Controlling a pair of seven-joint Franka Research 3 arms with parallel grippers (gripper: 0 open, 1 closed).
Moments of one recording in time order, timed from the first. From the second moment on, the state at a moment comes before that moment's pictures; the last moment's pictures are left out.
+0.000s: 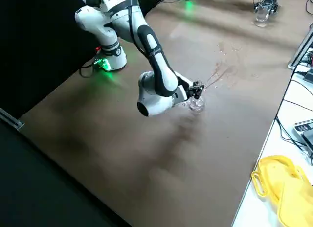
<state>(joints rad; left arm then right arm) 0.34 1.06 -0.29 -1.43 -1.18 1.70 2.52 -0.36 0.62 -0.09 -1.92 1.33 1.72 -2.64</state>
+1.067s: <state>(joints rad) 0.36 1.06 -0.18 -1.41 -1.20 1.65 2.55 -0.47 0.67 -0.07 -1.87 1.29 1.63 -2.60</state>
